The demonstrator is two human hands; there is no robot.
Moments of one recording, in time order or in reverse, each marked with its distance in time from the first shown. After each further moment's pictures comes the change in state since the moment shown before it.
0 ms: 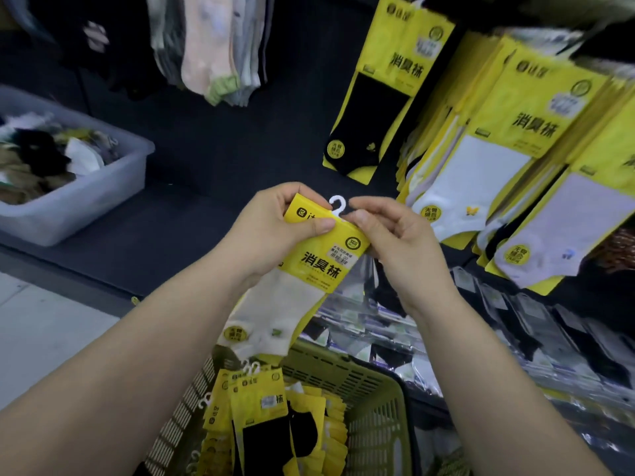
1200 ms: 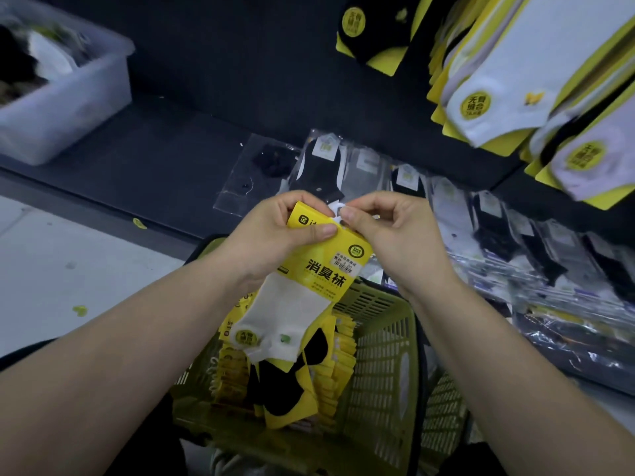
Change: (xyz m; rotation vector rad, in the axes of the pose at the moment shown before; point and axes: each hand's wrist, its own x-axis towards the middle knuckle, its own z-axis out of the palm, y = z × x) left_hand -0.050 -0.092 0.011 -0.175 -0.151 -0.286; right_hand -0.048 0.065 0.011 -0.204 -0.020 0.204
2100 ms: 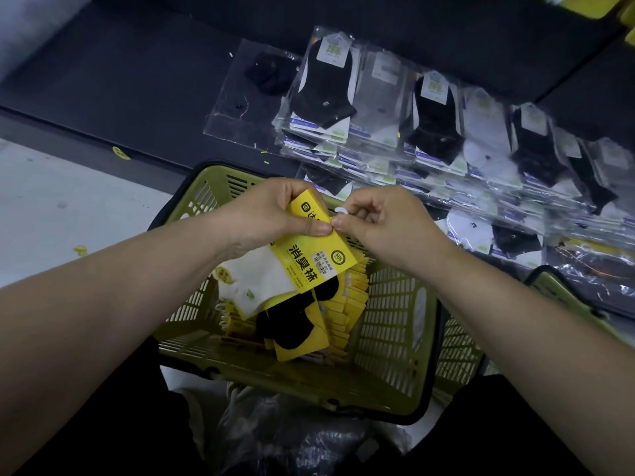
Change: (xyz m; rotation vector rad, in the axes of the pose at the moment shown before) left_hand 0.000 -0.073 -0.014 0.205 -0.204 -0.260; right_hand -0.026 0.075 0.016 -0.294 -0.336 0.075
